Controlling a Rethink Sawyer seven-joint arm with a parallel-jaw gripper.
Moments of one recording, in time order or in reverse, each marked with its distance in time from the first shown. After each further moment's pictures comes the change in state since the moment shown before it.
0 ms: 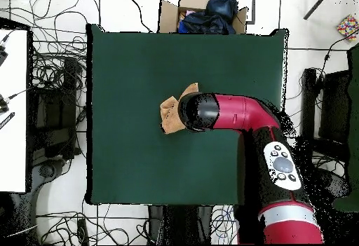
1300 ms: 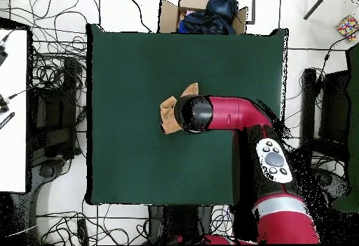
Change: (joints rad) arm 0.016 0.043 -0.002 -0.004 -0.036 0.000 0.000
